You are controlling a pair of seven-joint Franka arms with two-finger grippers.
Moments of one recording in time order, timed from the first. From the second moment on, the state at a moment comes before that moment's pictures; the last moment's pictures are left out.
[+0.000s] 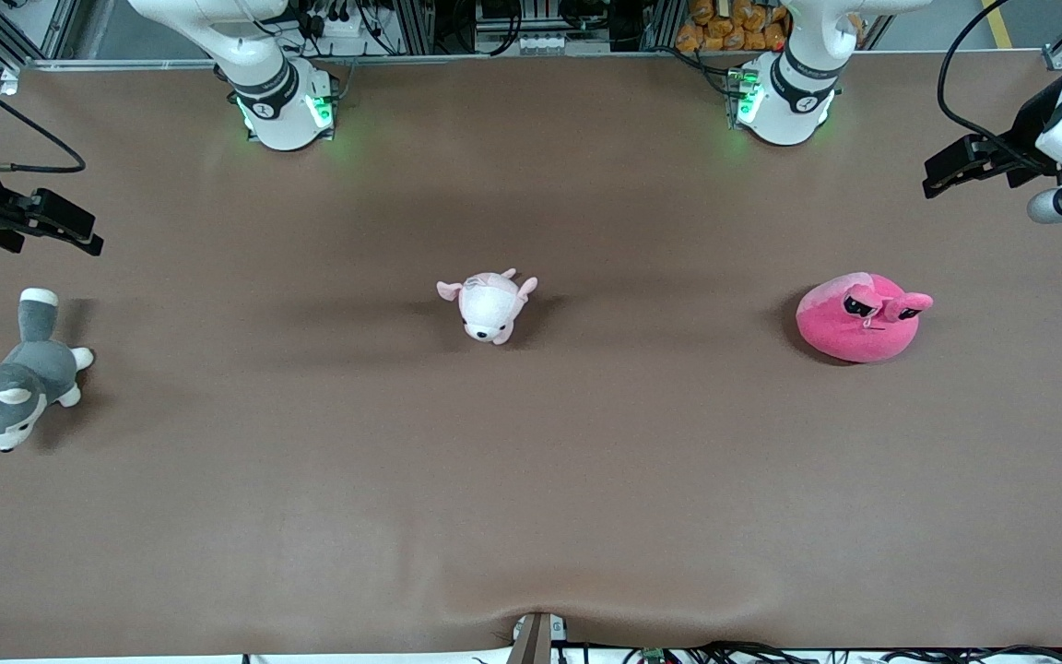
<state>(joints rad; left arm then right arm) -0.06 -0.06 -0.05 -1.56 0.04 1.37 -0.22 0.02 -0.02 -0.03 -1.58 0.02 1.54 0.05</state>
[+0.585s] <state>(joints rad) -0.06 -0.06 -0.05 -1.56 0.04 1.37 -0.22 0.02 -0.01 -0.03 -1.58 0.02 1.54 0.05</state>
